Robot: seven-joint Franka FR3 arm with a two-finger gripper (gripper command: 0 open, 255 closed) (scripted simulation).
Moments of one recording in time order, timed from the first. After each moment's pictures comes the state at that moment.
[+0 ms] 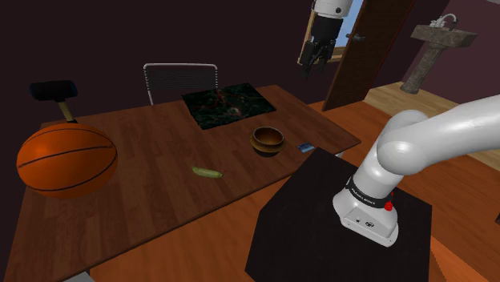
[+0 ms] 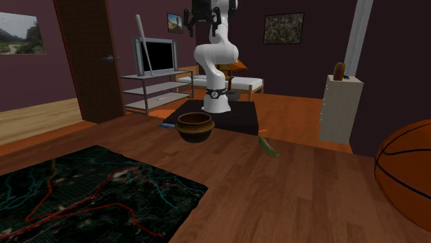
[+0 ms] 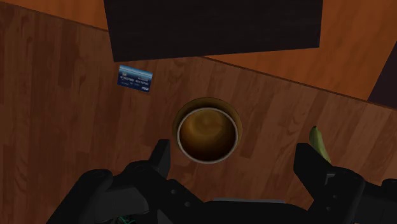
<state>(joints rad) 0.00 -0.78 -0.03 -2.42 -0.01 1.63 0.06</state>
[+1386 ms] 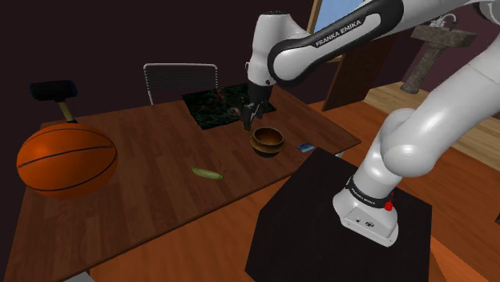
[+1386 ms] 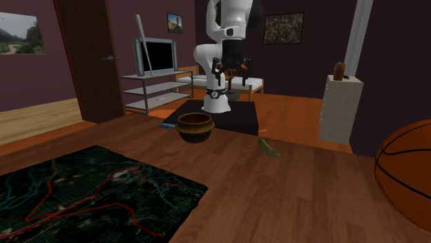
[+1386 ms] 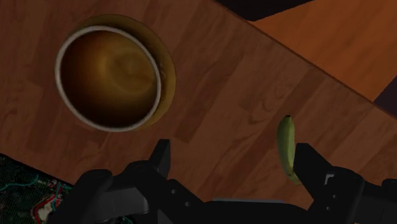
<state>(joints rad) 0.15 -0.31 0.13 -2.55 0.04 2.29 0.07</state>
